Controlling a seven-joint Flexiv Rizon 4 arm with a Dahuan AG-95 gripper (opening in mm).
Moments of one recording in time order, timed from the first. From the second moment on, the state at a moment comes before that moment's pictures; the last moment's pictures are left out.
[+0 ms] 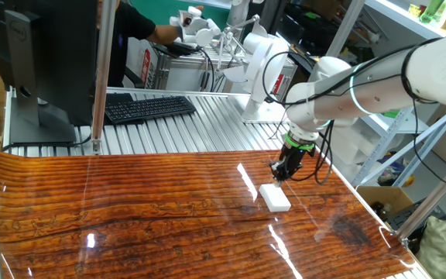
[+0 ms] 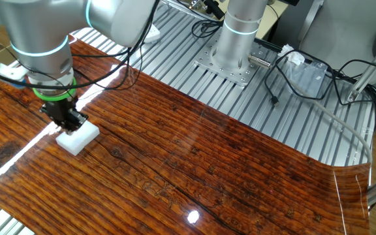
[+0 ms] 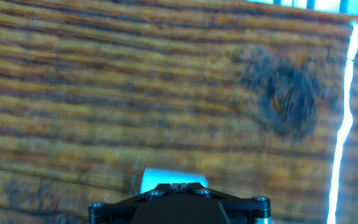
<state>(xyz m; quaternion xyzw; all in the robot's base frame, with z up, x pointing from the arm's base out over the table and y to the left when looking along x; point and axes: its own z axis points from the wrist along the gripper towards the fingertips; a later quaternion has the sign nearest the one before) 0.635 -0.233 0.048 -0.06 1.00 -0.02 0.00</state>
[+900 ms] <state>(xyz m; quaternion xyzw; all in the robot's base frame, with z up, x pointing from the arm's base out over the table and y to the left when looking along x) 0.629 -0.233 0.042 -0.05 1.00 -0.01 0.00</state>
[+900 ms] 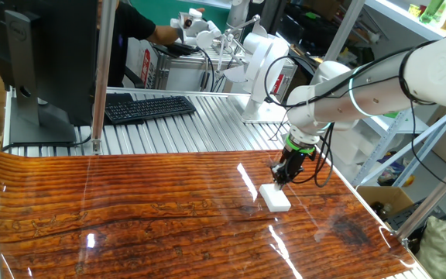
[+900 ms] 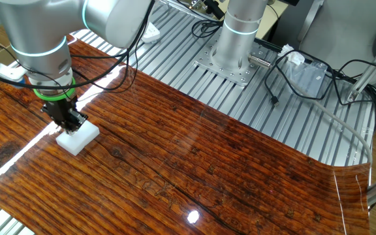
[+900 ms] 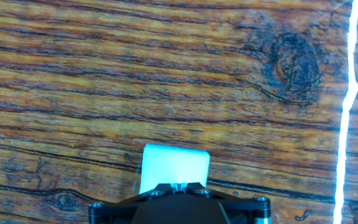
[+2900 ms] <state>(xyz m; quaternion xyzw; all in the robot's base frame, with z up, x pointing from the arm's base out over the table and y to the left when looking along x) 0.624 -0.229 0.039 -0.02 1.00 -0.01 0.00</state>
